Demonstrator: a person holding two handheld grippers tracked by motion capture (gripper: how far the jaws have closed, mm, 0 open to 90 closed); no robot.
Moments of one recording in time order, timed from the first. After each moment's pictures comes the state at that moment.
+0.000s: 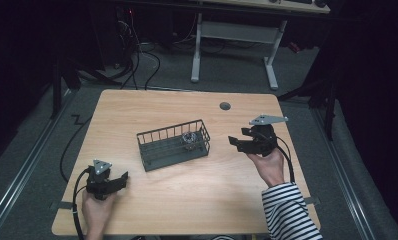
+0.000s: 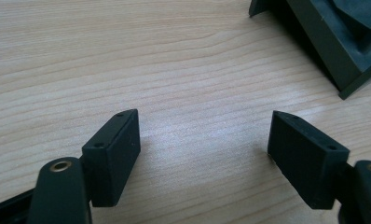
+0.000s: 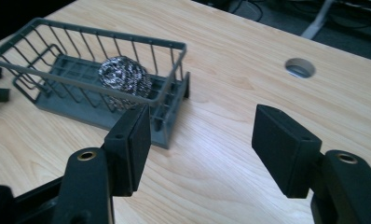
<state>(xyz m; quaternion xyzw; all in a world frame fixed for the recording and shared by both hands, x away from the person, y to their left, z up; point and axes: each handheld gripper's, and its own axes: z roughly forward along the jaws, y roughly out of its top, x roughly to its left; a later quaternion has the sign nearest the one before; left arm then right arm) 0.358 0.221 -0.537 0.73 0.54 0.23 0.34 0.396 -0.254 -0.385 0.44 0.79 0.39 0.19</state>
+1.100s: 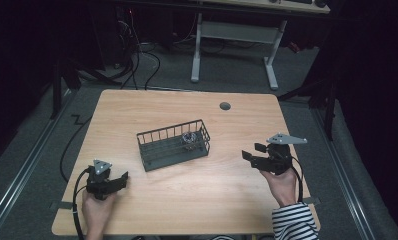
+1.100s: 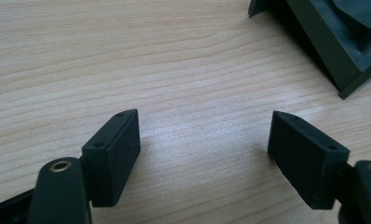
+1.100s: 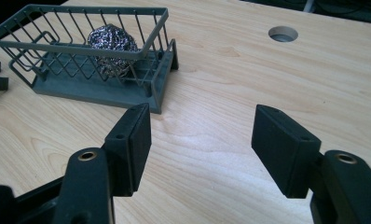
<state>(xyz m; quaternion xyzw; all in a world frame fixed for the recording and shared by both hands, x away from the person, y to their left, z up) 0.358 0.221 -0.537 0.73 0.54 0.23 0.34 0.355 -0.291 -0.417 0.47 0.76 0.41 0.18</state>
